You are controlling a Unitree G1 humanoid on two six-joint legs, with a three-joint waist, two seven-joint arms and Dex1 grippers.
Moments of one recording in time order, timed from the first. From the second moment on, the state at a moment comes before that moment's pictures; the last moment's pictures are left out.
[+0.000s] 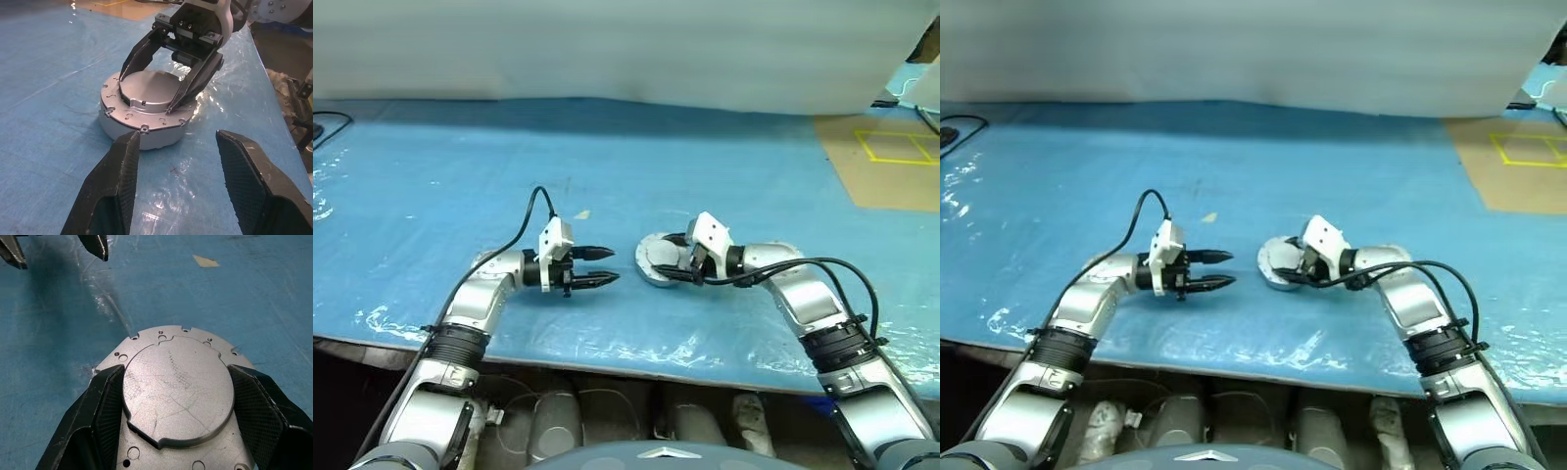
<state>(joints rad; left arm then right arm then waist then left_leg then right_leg) -0.42 0.38 -0.12 0.27 -0.33 0.13 -1.26 -0.40 -0.54 0.26 0.08 0.12 0.29 0.90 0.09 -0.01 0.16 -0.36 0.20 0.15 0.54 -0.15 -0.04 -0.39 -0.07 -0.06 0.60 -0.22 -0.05</state>
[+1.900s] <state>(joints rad) -0.41 0.37 -0.13 0.26 -0.33 0.12 -1.24 -0.51 -0.52 0.23 0.06 0.21 0.54 0.99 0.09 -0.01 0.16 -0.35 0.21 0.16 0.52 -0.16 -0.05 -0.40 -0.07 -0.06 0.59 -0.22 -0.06</state>
